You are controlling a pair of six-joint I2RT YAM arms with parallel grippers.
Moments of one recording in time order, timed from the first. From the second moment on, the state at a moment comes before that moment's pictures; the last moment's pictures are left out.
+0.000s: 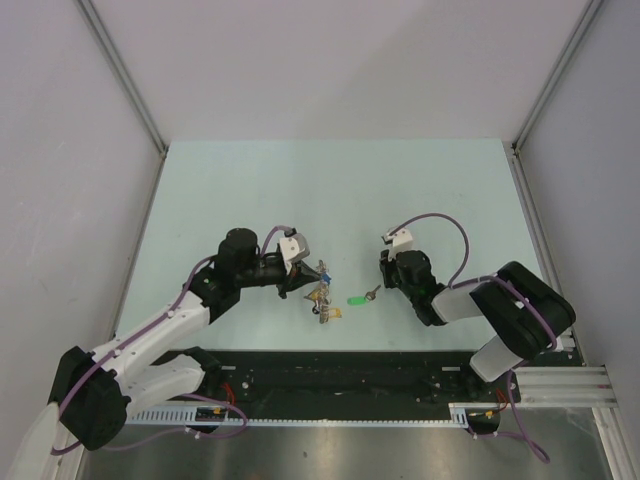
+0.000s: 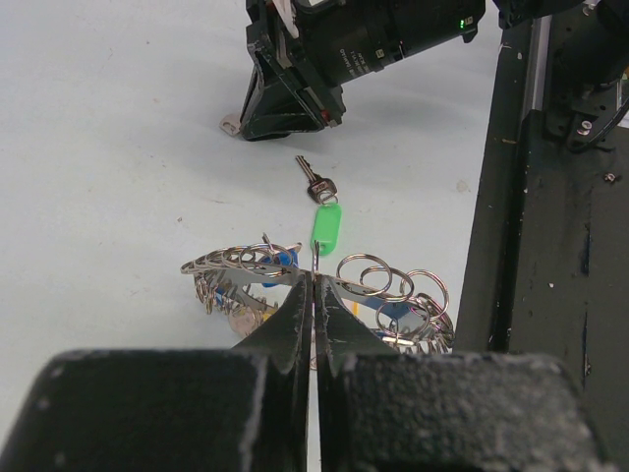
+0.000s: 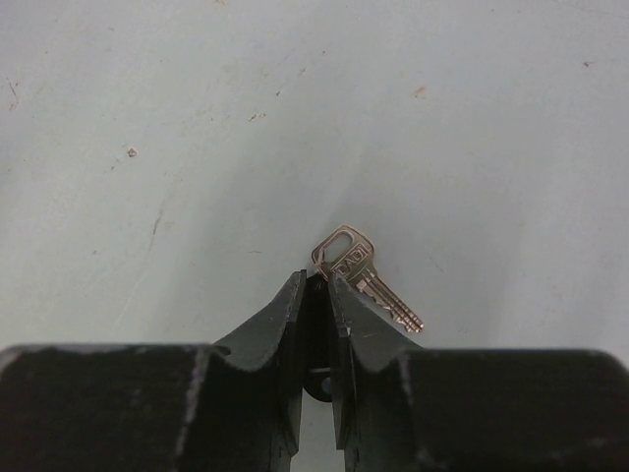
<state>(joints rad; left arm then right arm) -0.60 0.99 0.61 -0.01 0.66 0.20 0.62 1.57 0.38 0.74 0.20 0.14</state>
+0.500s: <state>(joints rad) -0.60 0.99 0.61 -0.01 0.66 0.20 0.64 1.60 0.38 0.77 0.22 0.11</state>
